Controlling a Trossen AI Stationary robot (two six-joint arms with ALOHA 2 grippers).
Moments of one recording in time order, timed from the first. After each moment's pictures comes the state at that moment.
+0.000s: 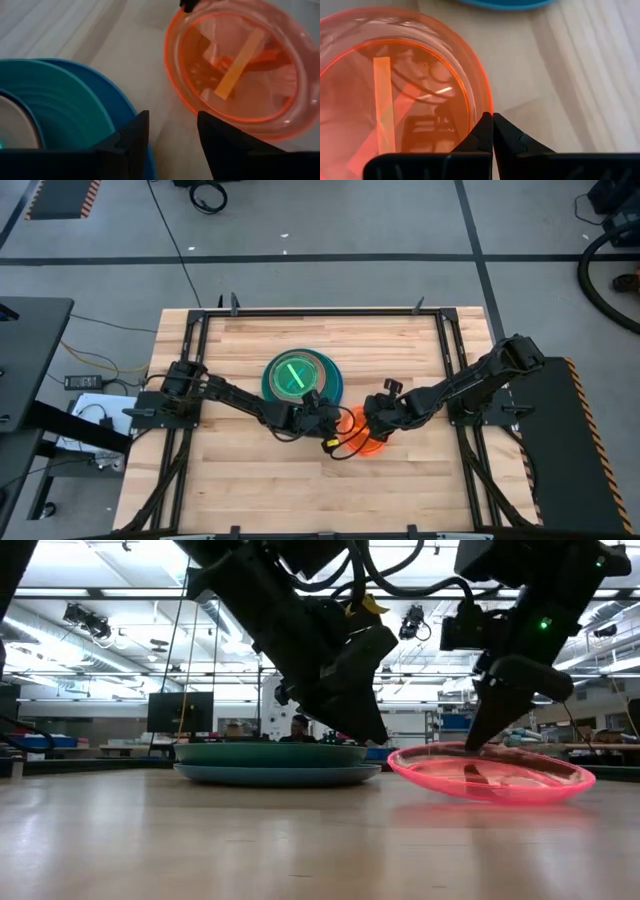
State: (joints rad) left arm -0.24 2.00 1.25 -0.09 -0.49 -0.43; right arm 0.31 1.54 0.81 -0.55 0.49 0.54
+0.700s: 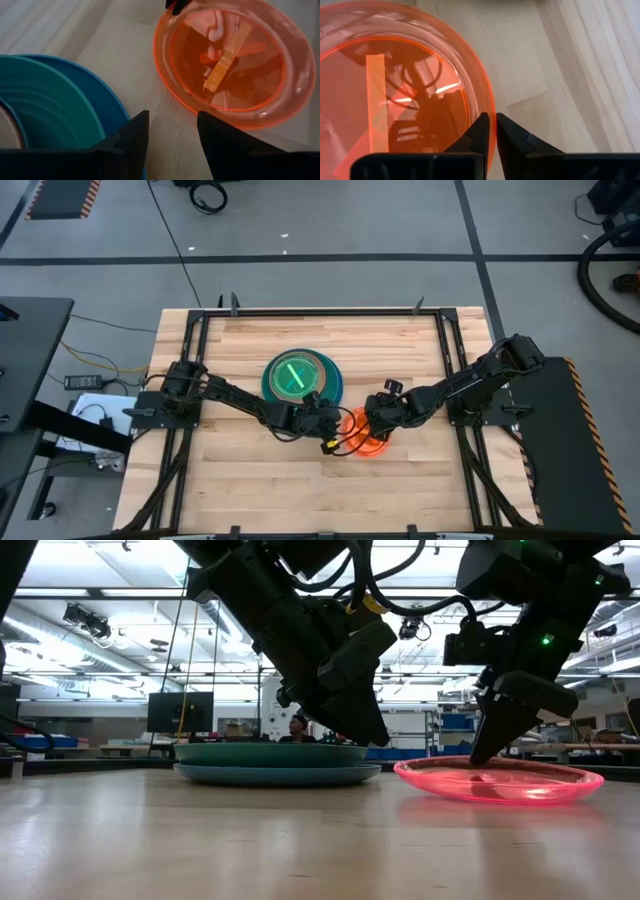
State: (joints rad) left arm -0.24 2.00 1.25 -0.09 -0.44 -0.43; right arm 0.28 1.54 0.75 -0.47 0.45 0.52
